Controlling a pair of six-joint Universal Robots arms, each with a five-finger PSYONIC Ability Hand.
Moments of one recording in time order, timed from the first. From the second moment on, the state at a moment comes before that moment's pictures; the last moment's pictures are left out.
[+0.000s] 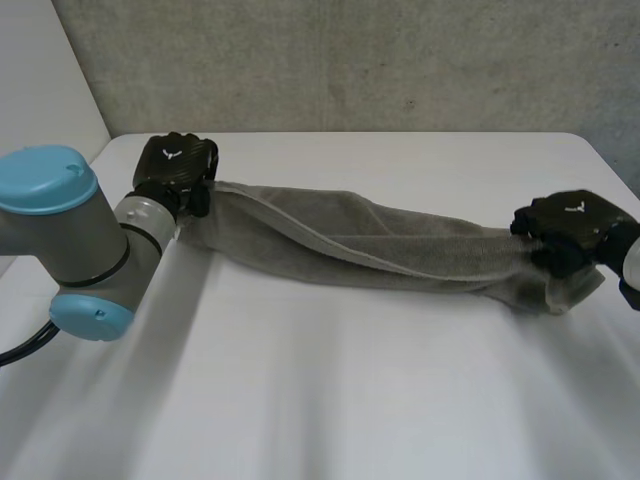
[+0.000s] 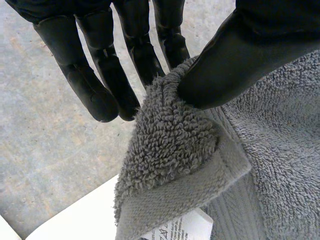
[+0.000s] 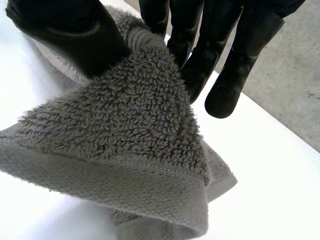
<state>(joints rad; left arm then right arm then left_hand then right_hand) 4.37 -2.10 -1.39 3.49 -1.51 3.36 1.51 -1.25 1.52 0.21 0.97 2.55 1.47 1.51 1.55 1.52 1.51 1.33 1.33 1.33 1.34 1.17</state>
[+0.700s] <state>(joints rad) 4.43 -1.85 -1.37 3.33 -1.50 3.25 1.59 -1.12 1.01 0.54 1.07 2.65 1.47 1.51 1.55 1.53 1.51 1.33 1.33 1.34 1.34 1.17</state>
